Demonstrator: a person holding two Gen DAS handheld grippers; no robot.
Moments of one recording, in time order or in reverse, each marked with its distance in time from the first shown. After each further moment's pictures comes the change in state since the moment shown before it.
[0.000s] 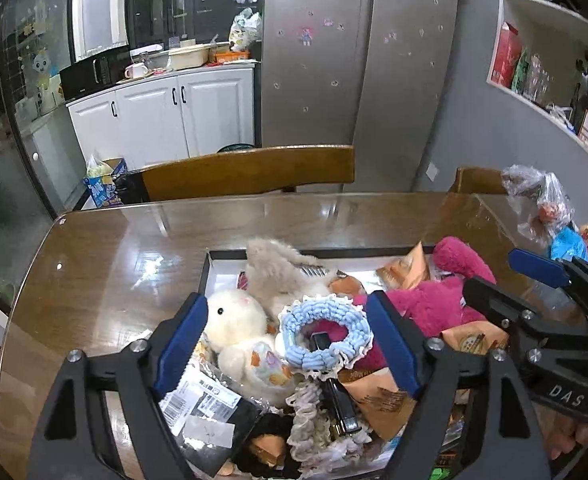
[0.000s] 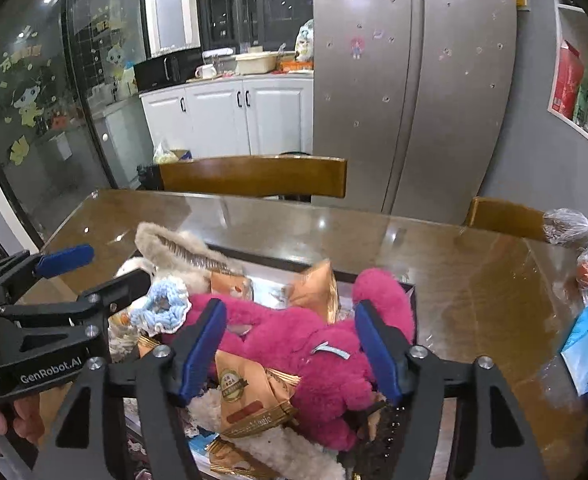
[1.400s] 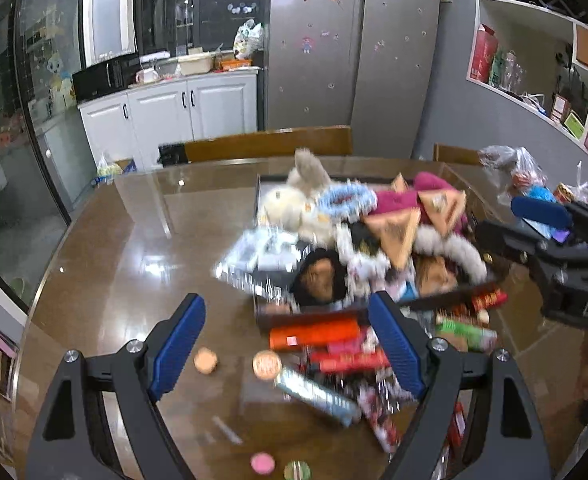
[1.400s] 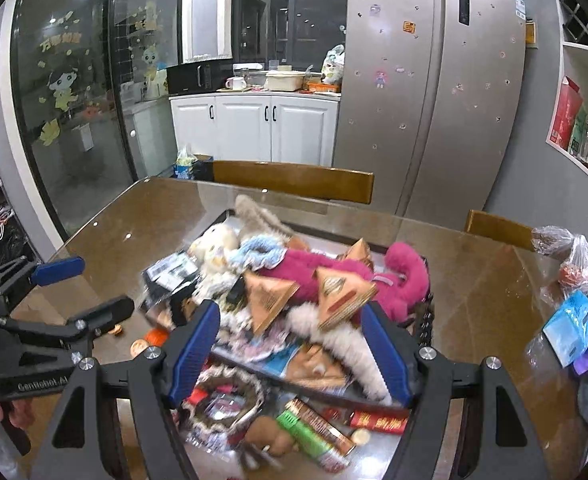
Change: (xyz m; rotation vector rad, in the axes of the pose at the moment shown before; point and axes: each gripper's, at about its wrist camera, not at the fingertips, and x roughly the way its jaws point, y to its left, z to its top) left arm -0.123 0.049 -0.126 0.025 -0.026 -0.014; right arm -0.096 0.068 -0.056 -0.098 -0.060 0.016
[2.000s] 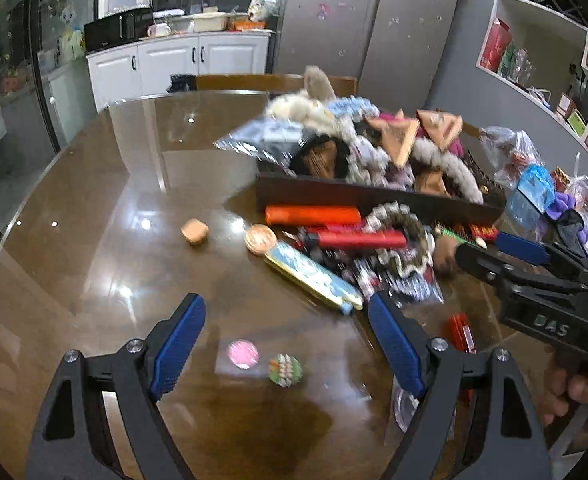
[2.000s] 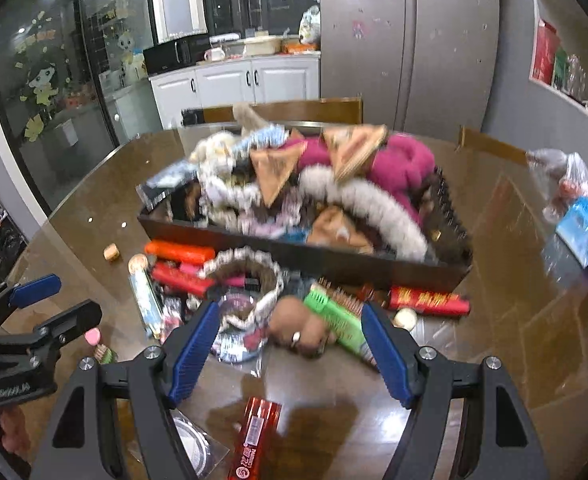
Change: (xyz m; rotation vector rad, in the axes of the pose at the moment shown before) left arm 0.002 -0.002 -0.083 -0.092 0.109 -0.031; right arm 0.016 0.013 -0.096 0.119 0.122 -0.014
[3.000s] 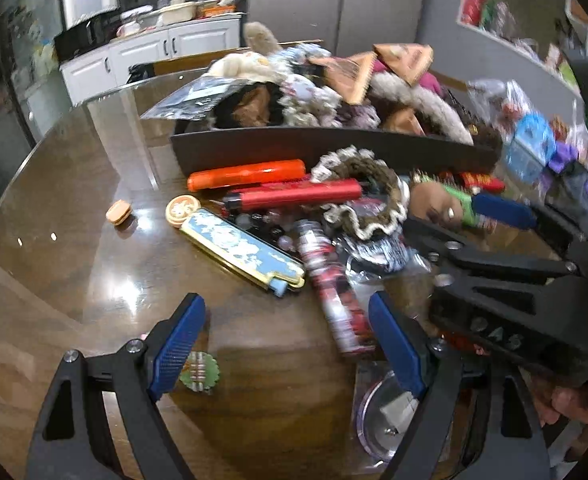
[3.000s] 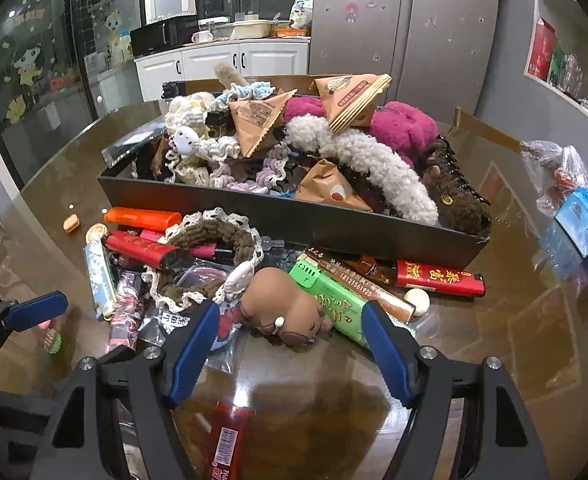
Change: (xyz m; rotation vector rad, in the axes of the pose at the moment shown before) left arm 0.048 -0.059 -0.015 0.137 0.068 0.033; right arm 0.041 0.001 -0.018 -0.034 0.036 -0.090
